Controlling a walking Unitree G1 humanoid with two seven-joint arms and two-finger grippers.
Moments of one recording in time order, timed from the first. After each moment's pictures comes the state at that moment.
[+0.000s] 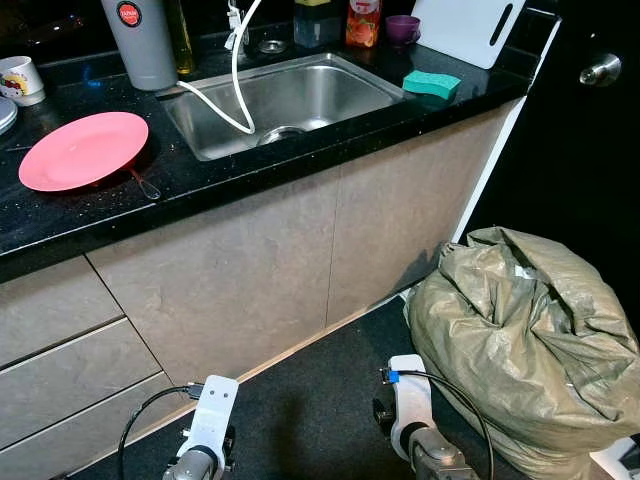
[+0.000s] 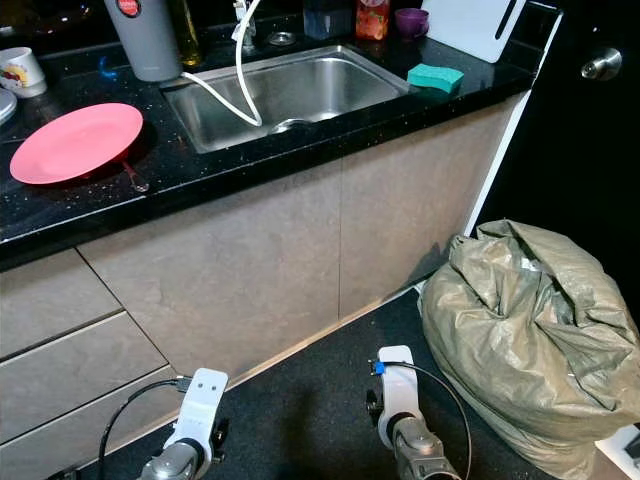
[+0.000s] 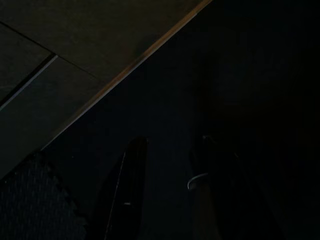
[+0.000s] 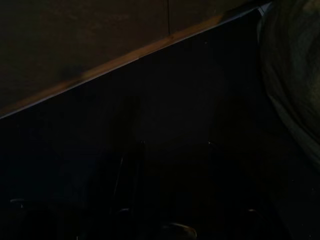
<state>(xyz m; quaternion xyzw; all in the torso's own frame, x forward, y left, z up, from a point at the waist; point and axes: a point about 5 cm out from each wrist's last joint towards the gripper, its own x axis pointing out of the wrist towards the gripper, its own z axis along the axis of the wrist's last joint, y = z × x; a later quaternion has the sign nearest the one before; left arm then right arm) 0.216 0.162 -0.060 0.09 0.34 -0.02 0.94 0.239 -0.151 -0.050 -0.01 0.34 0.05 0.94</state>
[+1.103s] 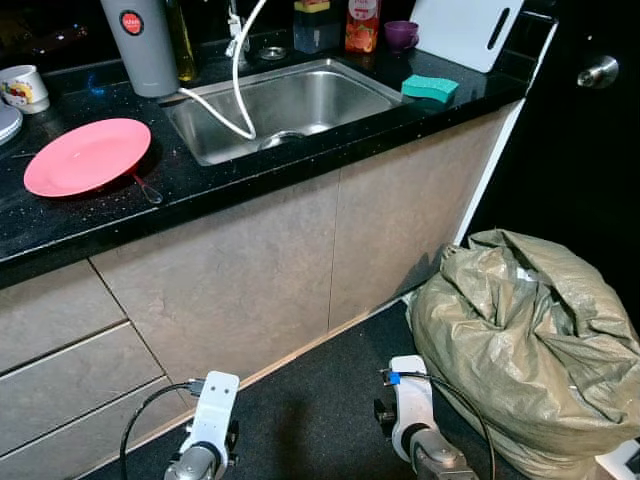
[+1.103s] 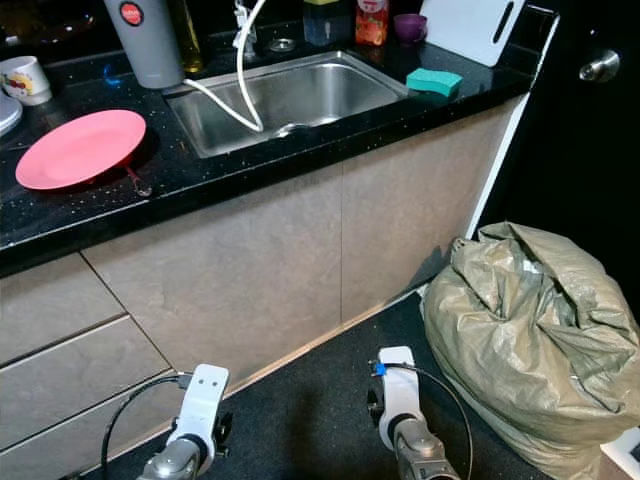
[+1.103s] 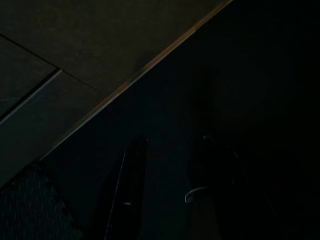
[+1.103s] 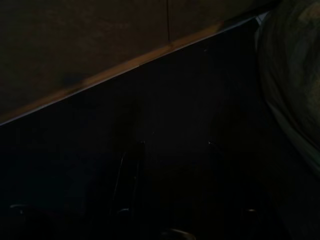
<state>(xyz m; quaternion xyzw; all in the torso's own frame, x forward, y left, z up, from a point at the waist) 0.220 0.159 -0.057 0.07 0.33 -0.02 0.94 0.237 -0.153 -0.050 -0.01 0.33 0.05 0.94</state>
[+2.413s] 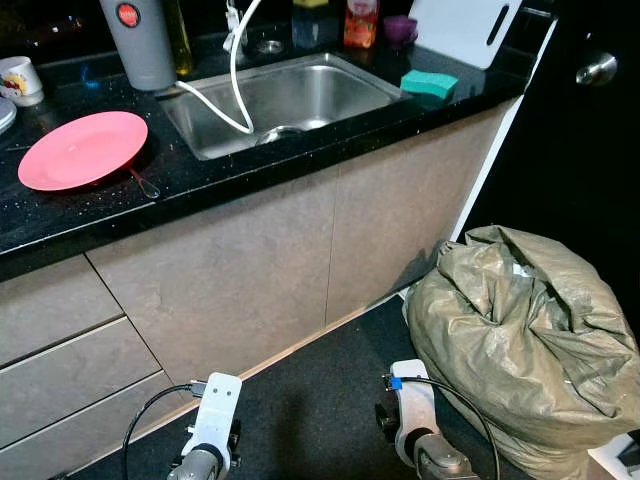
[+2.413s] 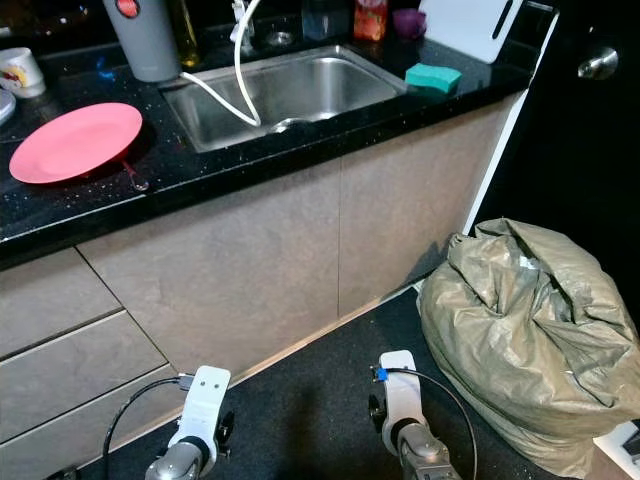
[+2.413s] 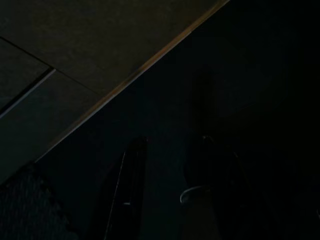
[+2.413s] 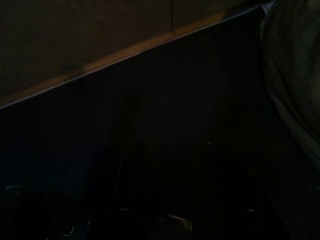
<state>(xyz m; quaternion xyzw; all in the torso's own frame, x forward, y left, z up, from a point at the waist) 0.217 0.155 -0.054 0.08 0.30 -0.02 0.95 0.232 -0.155 -0.052 -0.02 0.33 0.07 0.94</state>
